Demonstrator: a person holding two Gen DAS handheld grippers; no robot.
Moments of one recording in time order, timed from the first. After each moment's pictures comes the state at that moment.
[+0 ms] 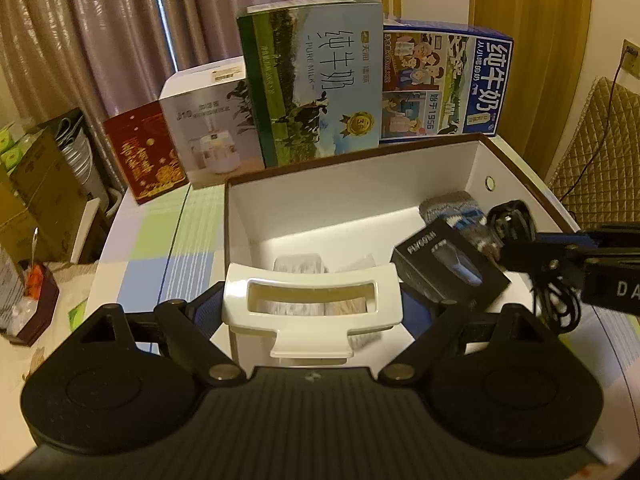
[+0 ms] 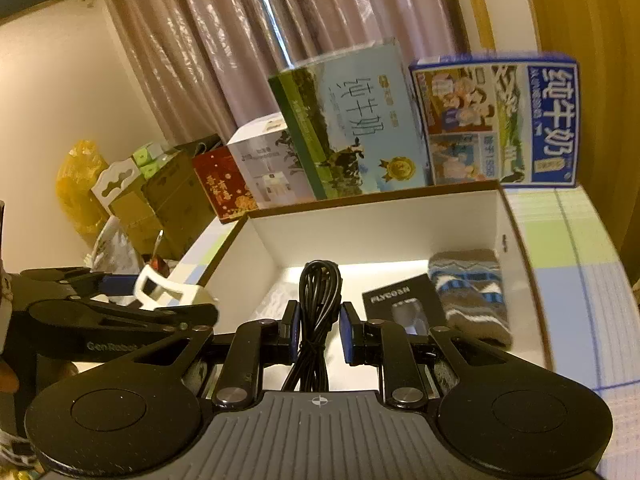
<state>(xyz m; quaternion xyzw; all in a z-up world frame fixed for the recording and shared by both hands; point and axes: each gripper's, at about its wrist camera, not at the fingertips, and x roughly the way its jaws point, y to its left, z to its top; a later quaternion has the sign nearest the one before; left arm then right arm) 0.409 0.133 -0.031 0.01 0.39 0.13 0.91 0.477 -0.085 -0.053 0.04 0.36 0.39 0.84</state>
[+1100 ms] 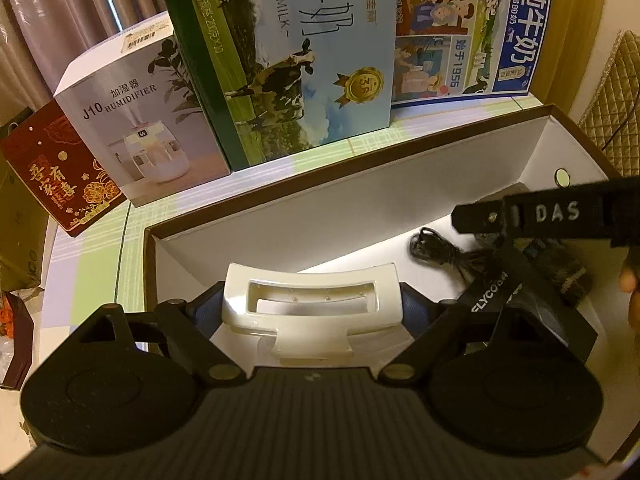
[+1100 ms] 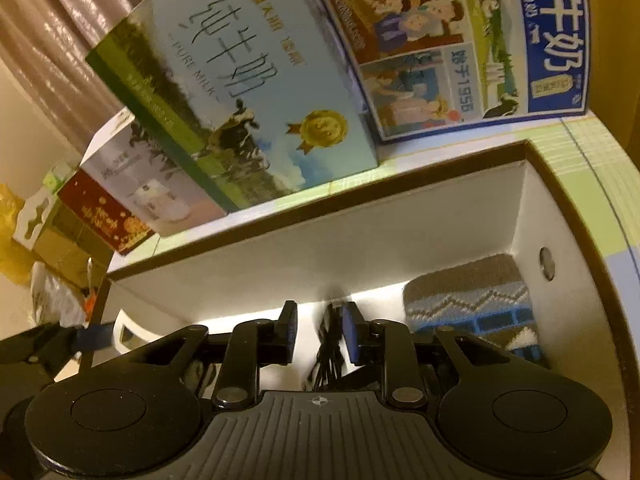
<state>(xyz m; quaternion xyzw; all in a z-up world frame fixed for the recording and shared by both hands) 0.553 0.178 -0.102 0.03 0.47 0.09 0.88 0.634 -0.020 -0.132 0.09 0.47 0.28 0.83</state>
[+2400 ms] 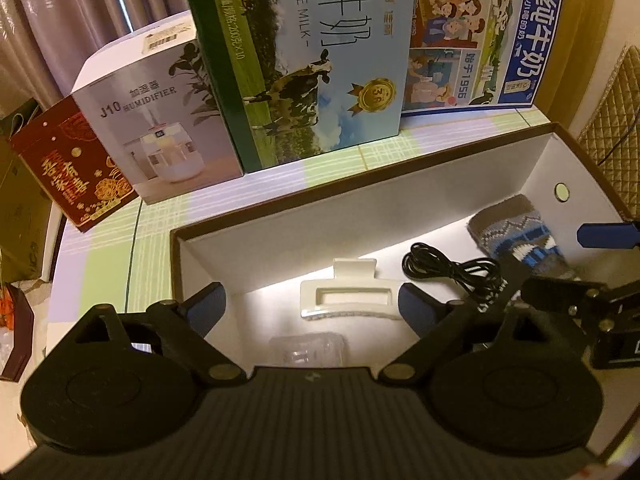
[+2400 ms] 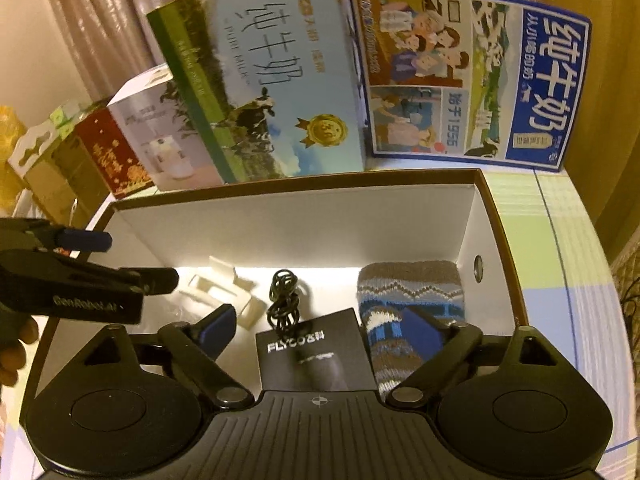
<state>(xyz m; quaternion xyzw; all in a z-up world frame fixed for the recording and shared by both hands) 0.543 0.188 -0.087 0.01 0.47 0.10 0.88 0.587 -0.045 -0.107 -0.04 0.43 0.31 0.85</state>
